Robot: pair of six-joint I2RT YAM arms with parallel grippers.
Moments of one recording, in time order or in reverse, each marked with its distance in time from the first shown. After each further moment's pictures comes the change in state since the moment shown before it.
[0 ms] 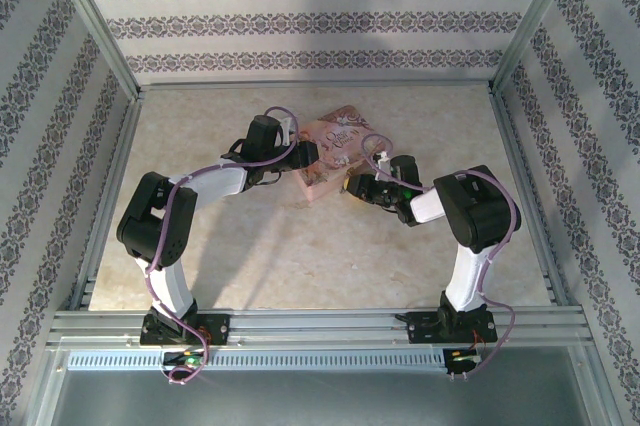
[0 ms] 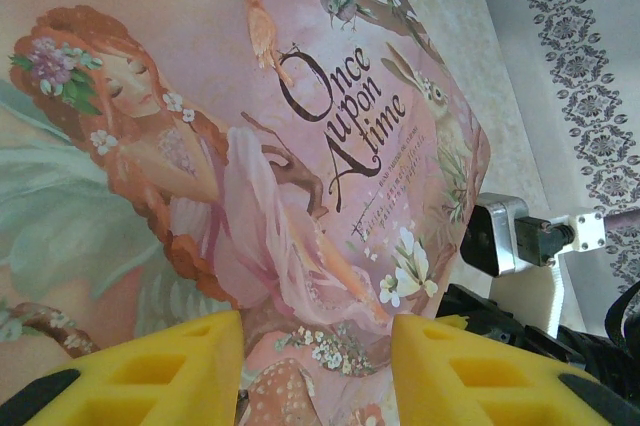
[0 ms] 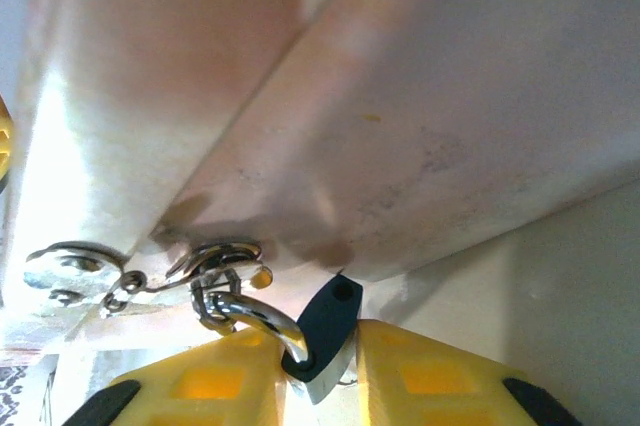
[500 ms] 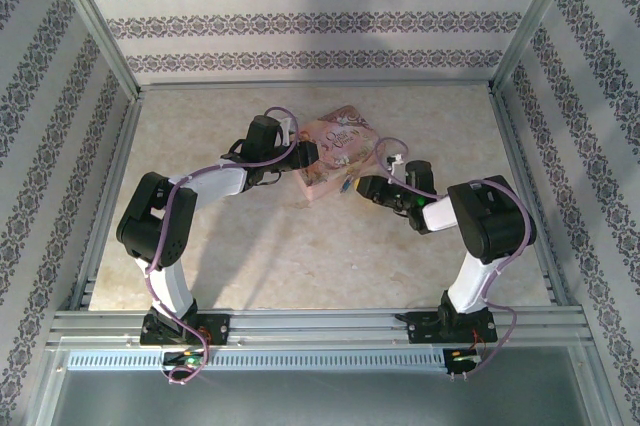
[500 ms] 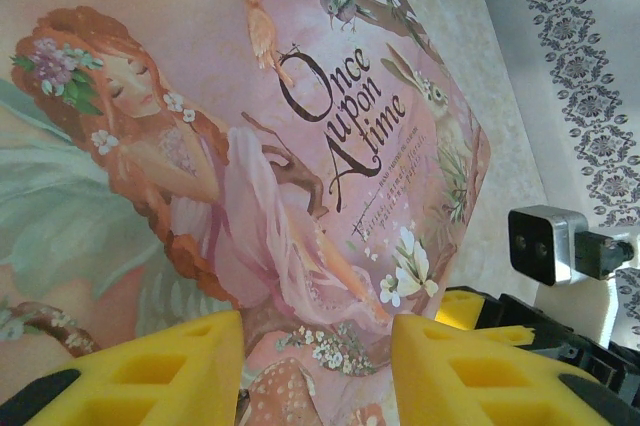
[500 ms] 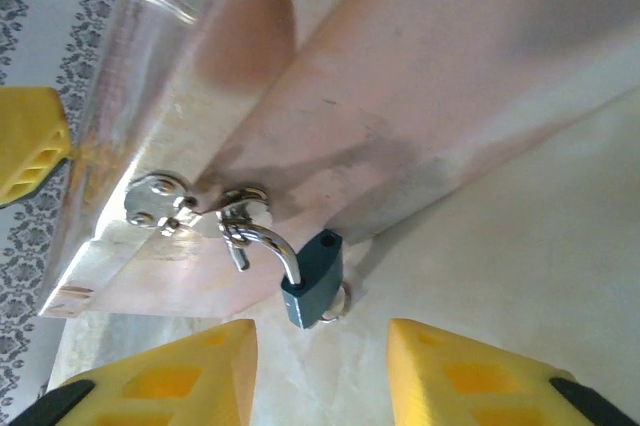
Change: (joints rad) left arm 0.000 -0.002 -0.002 0.002 -0.003 0.000; right arm -0.070 -0.105 -0.112 0.057 -0.019 -0.031
